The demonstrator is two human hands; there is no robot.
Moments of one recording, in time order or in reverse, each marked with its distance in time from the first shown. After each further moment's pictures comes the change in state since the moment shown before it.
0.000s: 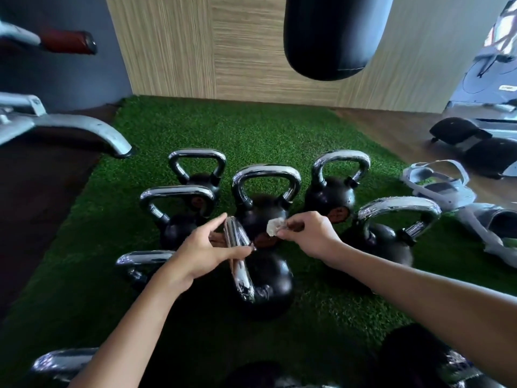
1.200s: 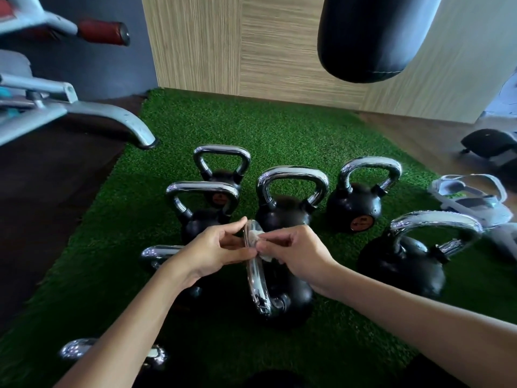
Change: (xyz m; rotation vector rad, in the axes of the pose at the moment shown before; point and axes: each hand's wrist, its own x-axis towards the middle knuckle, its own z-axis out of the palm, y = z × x) left_hand 0.008 -0.022 -0.027 -0.227 -0.165 0.063; right_hand -0.030 -0.066 0.047 0.425 -0.237 -0.058
